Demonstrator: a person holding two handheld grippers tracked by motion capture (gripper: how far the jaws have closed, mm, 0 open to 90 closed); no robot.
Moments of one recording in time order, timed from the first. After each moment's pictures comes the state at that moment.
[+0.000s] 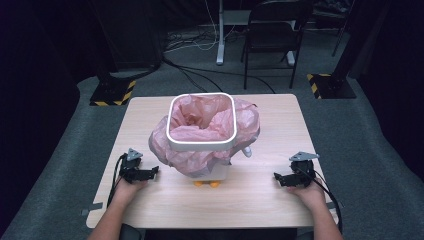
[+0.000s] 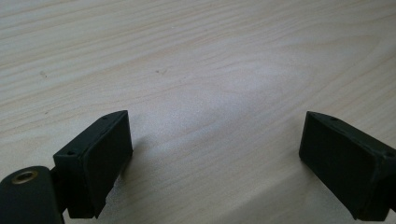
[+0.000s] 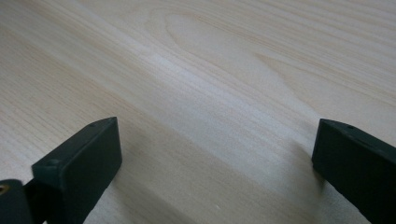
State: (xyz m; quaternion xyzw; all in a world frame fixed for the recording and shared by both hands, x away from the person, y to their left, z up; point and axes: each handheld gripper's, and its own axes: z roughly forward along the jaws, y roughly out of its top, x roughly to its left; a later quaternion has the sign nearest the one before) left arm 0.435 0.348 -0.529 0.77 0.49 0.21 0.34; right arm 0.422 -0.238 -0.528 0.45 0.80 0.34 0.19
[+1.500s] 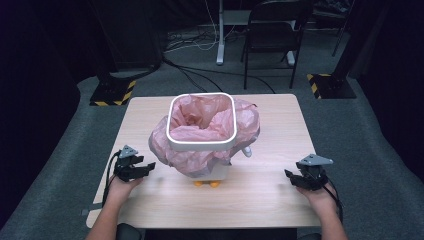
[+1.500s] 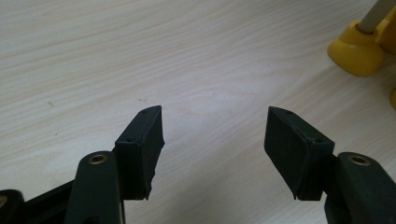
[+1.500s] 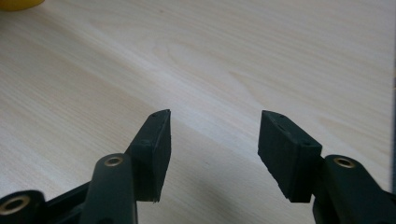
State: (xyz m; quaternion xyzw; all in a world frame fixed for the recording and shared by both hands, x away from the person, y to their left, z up) left arm 0.419 0.348 -0.487 0.78 0.47 0.19 0.37; right arm 0.382 -0.246 -0.484 0.45 0.79 0.34 0.25
